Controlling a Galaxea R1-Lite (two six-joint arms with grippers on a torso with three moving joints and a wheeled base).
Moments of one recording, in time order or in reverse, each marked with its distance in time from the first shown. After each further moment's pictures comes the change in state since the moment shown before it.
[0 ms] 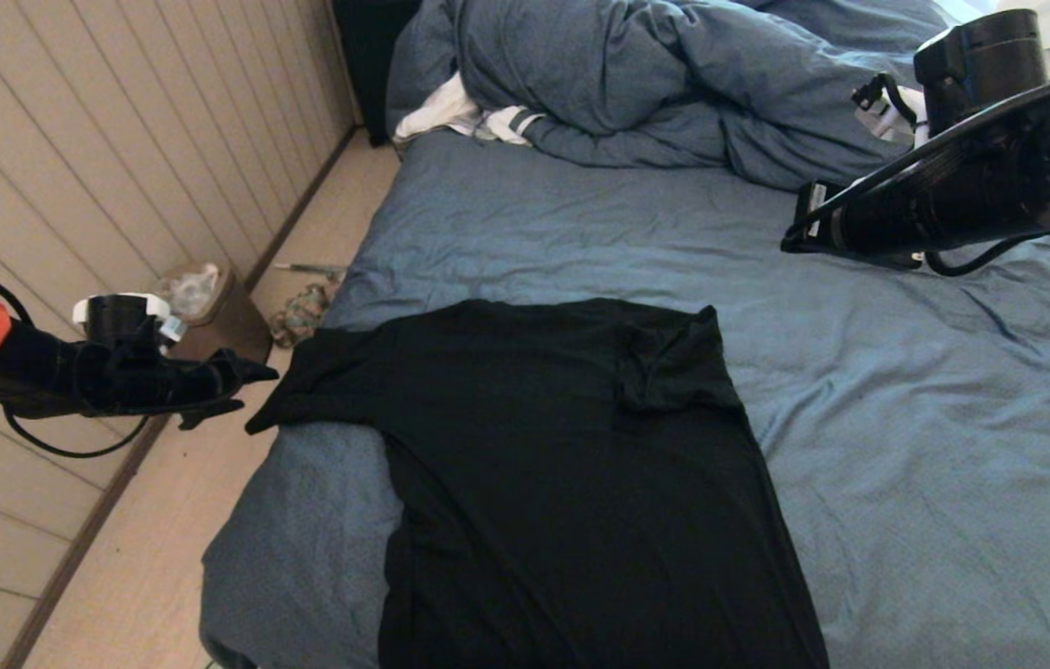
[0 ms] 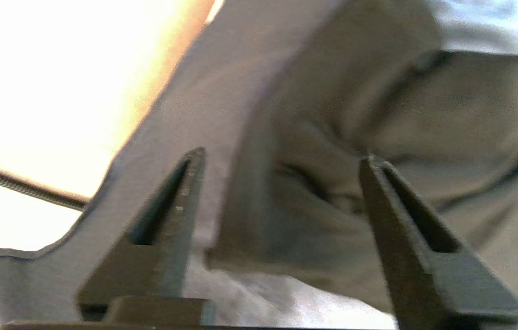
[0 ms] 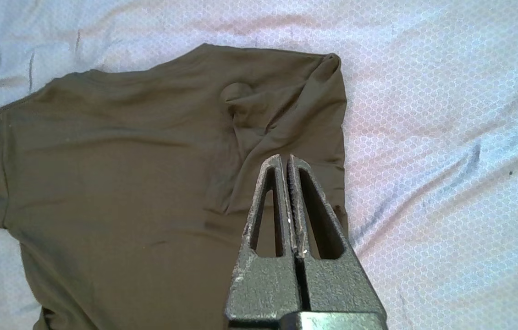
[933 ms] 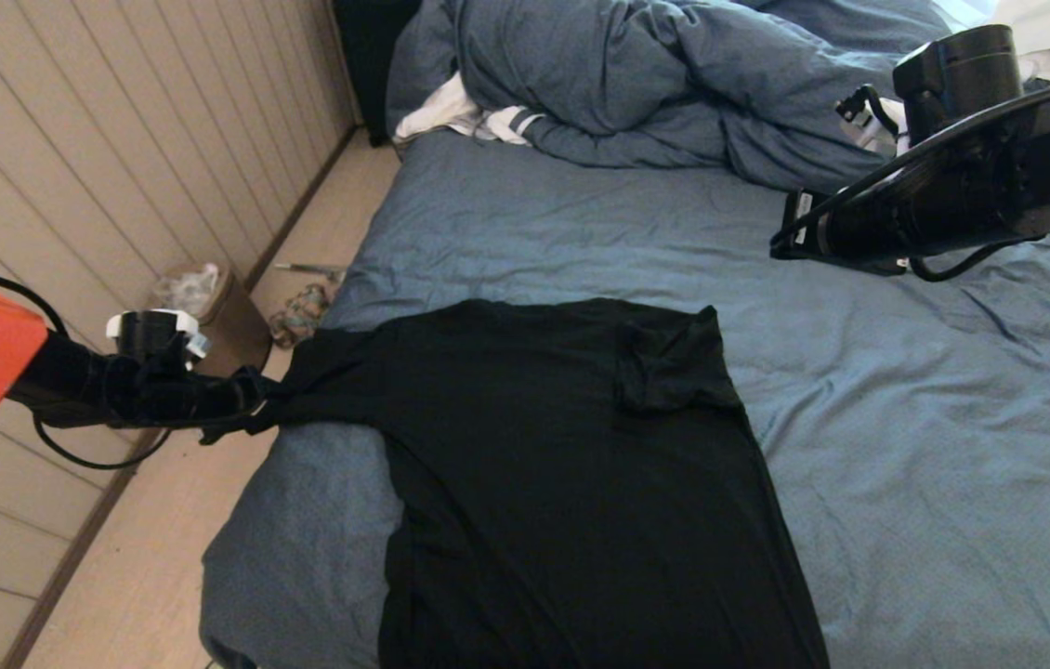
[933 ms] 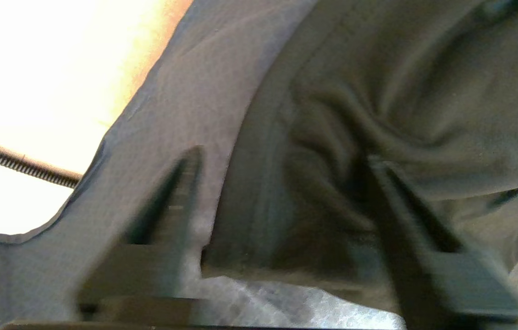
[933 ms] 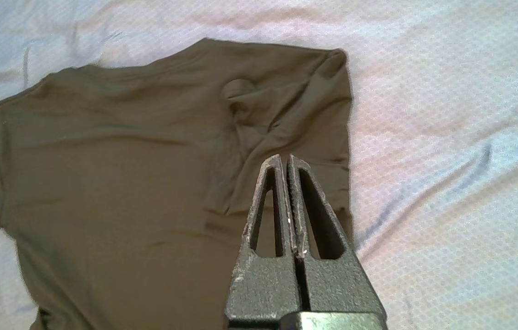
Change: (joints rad) left arm -0.046 0.032 0.019 0.006 0.015 0.001; right arm -0.003 0.023 -0.002 -0.010 0.007 0.001
